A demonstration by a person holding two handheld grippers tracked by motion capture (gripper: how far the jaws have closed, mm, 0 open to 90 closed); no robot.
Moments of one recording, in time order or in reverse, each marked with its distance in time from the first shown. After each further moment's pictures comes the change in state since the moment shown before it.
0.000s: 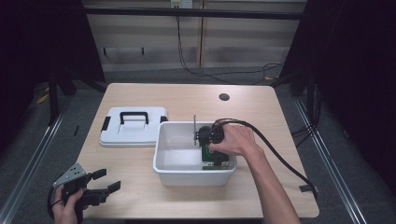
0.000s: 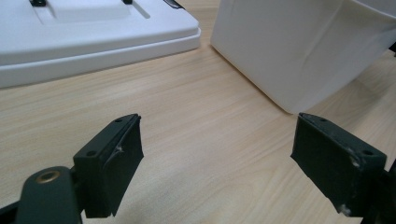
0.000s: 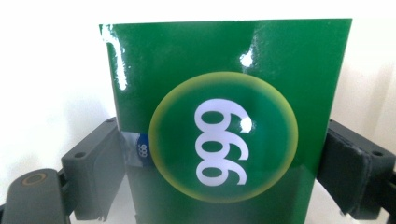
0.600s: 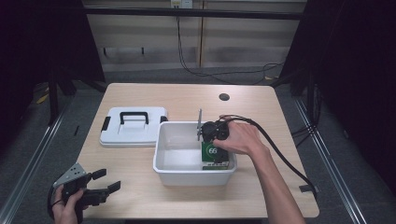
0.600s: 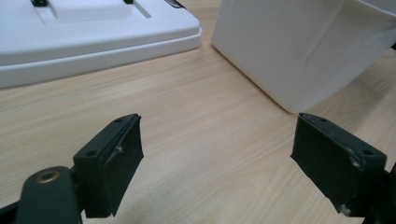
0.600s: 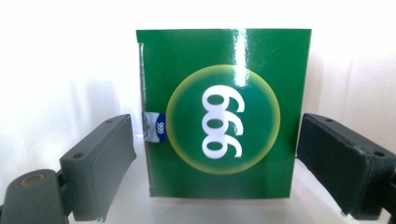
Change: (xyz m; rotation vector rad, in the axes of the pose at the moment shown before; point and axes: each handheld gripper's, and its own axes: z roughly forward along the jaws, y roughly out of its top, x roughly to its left) left arm 0.000 0.000 0.000 0.003 0.003 0.001; right arm 0.005 -0.014 -0.023 -0.097 -0.018 -0.010
